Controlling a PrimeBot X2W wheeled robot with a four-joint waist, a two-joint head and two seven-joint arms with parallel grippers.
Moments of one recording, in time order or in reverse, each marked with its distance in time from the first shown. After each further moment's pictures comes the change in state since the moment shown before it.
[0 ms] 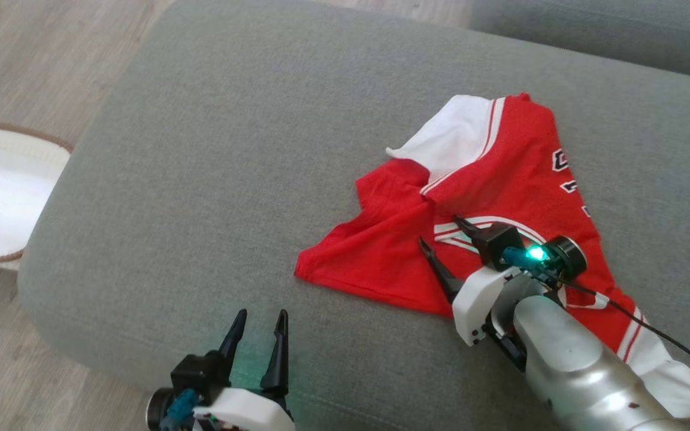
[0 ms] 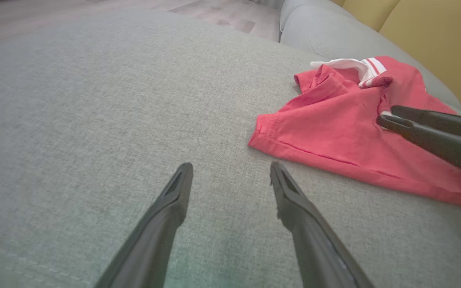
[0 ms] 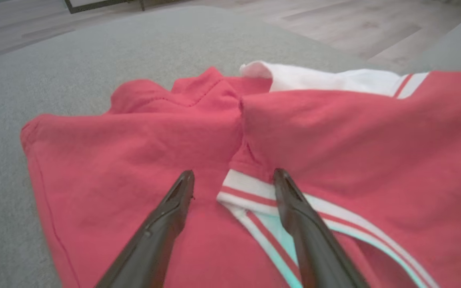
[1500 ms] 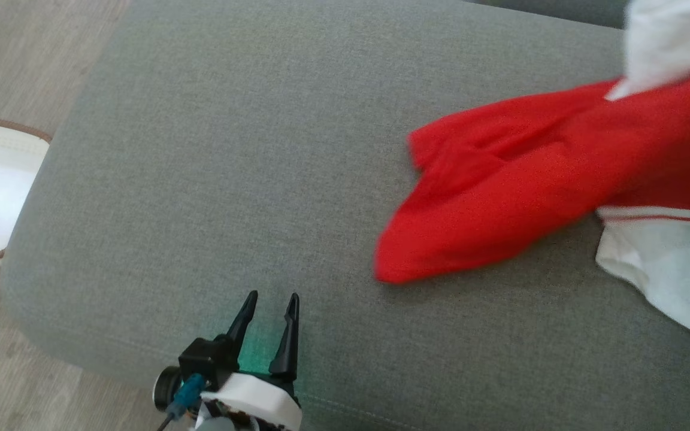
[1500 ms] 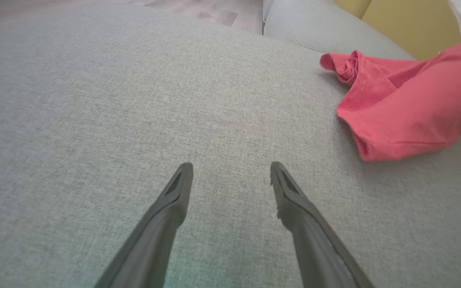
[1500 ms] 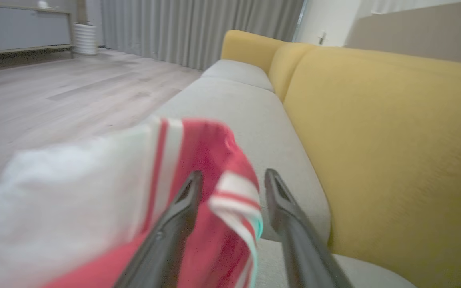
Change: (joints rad) left arm -0.041 0.000 -0.023 -0.017 0.008 -0.012 0.000; right arm -0.334 -0.359 -0.757 0.019 -0.272 0.000 0.021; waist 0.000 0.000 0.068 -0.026
